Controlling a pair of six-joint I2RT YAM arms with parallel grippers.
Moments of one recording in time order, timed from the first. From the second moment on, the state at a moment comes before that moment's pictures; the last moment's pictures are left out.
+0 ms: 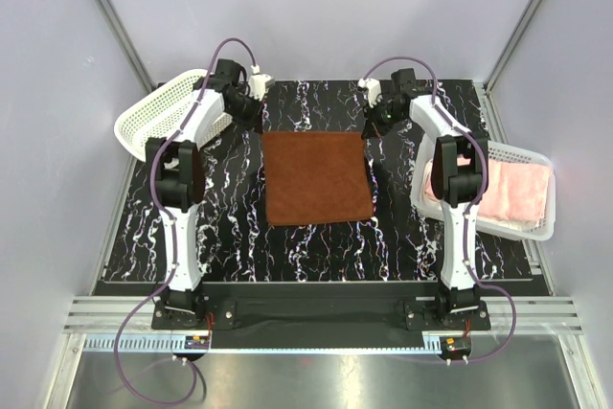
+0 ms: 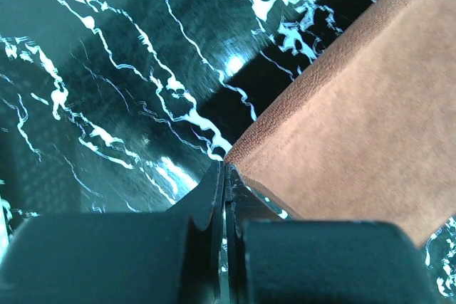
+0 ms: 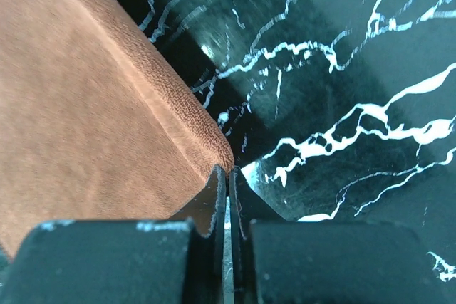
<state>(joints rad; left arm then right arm) -0.15 2.25 2.04 -0.87 0.46 0.33 0.16 2.32 1.99 -0.71 -0.63 -0.49</state>
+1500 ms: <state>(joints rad) -0.27 1.77 1.37 -0.76 0.41 0.26 0.18 1.63 1.01 -0.19 -0.59 -0.43</state>
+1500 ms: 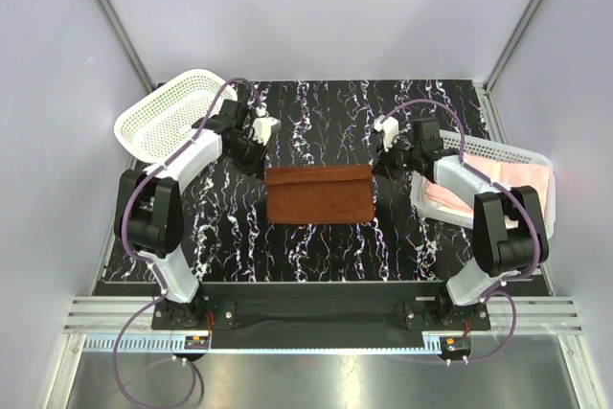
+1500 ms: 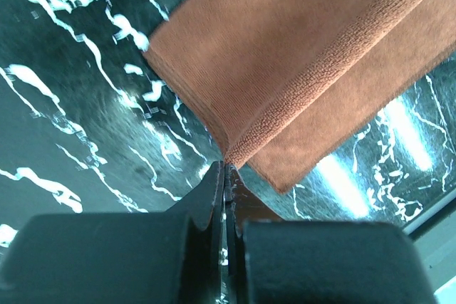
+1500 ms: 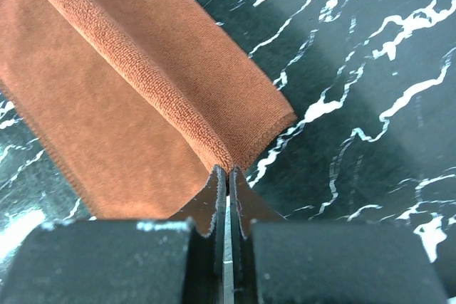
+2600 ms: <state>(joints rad) -0.35 1.58 1.08 -0.72 0.37 0.11 0.30 1.40 0.81 -0.30 -0.35 -0.25</state>
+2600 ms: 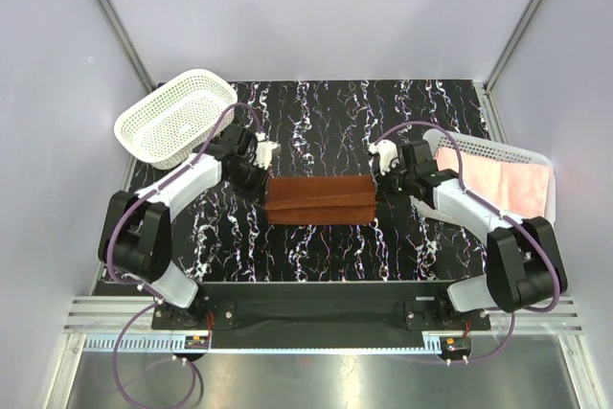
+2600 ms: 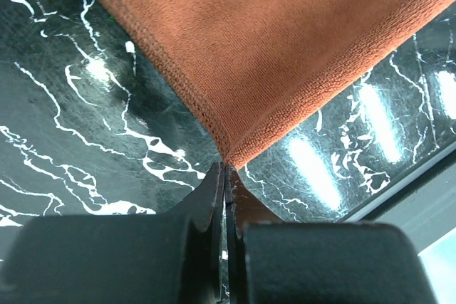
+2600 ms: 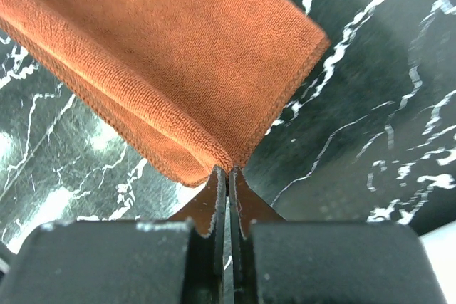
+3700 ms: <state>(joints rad) -0.42 1.53 0.99 -0.55 0.28 -0.19 0.36 1.66 1.07 -0.51 -0.32 0.20</state>
